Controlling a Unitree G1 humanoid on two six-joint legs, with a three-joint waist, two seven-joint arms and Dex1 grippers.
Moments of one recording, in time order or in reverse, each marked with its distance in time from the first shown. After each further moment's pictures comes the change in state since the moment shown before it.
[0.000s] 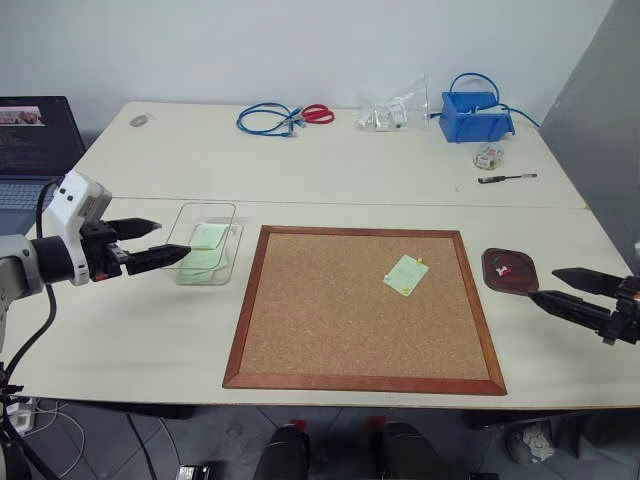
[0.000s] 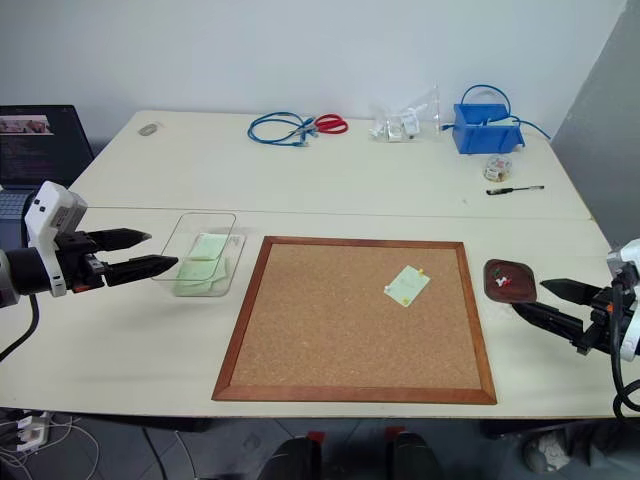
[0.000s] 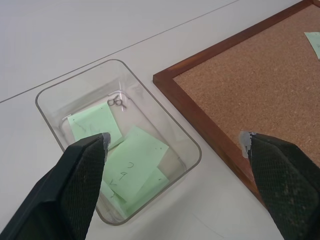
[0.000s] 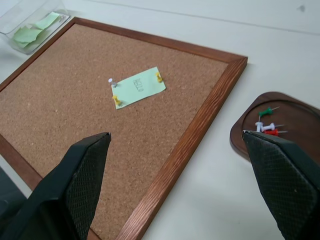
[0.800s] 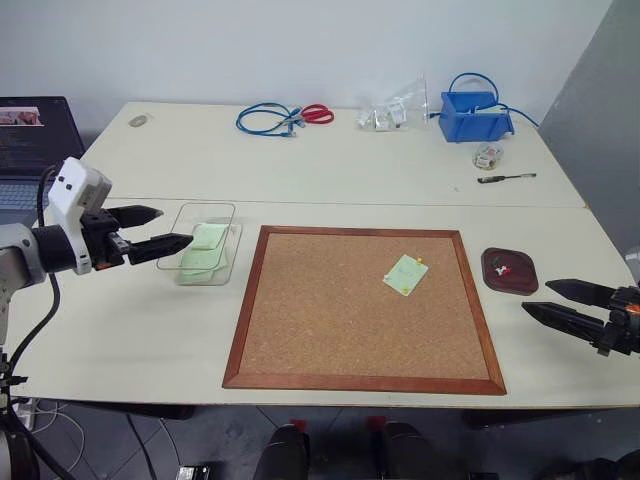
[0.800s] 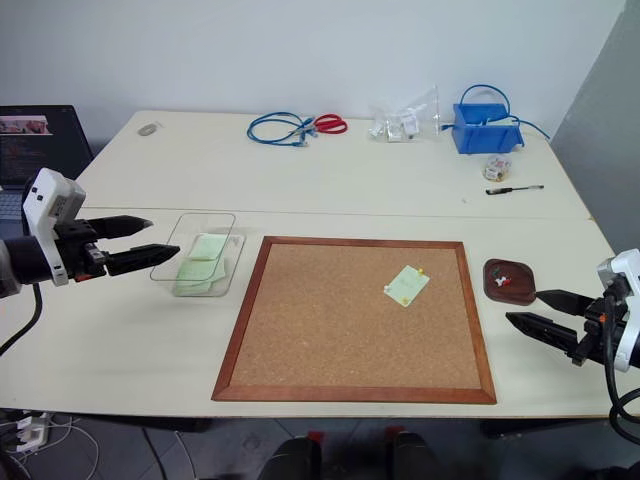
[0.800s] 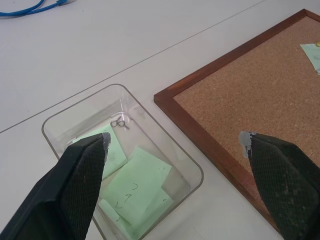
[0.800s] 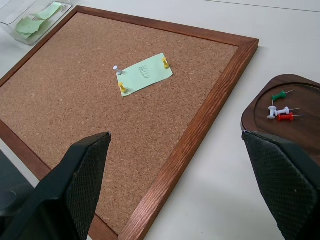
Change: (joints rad) left arm -0.049 -0.012 -0.013 0.007 0.002 -0.020 0.008; right arm 0.034 0.012 -0.001 -0.031 0.015 0.000 -0.015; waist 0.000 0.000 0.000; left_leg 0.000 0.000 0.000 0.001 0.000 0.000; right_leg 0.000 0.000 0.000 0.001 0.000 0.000
